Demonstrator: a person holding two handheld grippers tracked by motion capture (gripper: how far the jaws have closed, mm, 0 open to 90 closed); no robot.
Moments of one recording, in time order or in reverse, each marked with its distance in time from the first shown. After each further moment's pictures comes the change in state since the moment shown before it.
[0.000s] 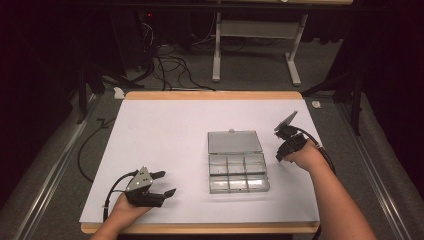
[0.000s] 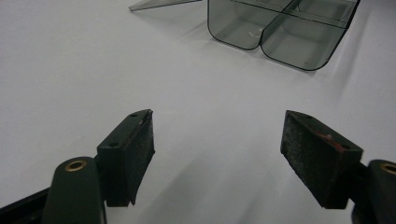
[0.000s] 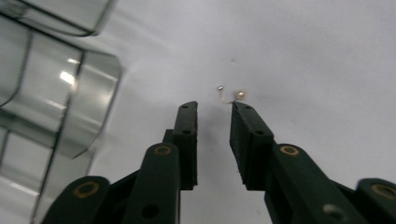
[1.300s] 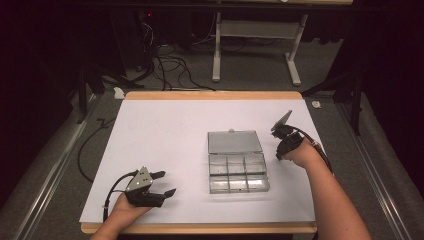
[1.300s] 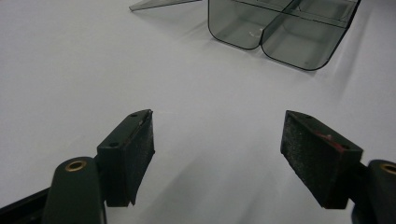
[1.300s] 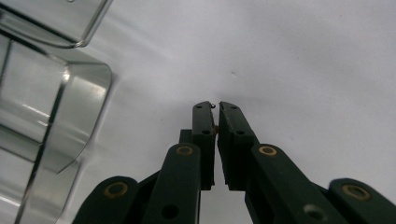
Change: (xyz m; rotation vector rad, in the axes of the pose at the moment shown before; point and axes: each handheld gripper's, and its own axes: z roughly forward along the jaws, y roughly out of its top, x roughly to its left) left arm 0.000 0.000 0.000 0.001 0.002 0.000; right arm 0.003 0.009 0.004 0.030 -0.015 -0.057
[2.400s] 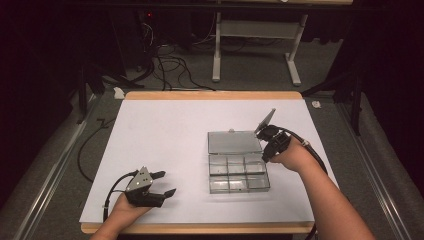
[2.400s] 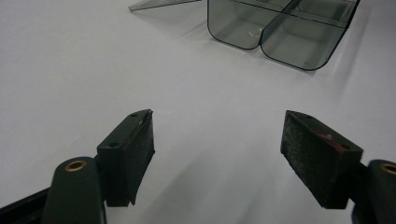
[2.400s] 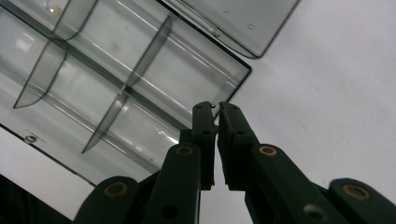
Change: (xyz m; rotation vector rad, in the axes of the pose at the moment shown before) left arm 0.000 0.000 0.000 -0.001 -0.002 0.000; right arm 0.070 0.002 -0.042 -0.018 0.022 -0.173
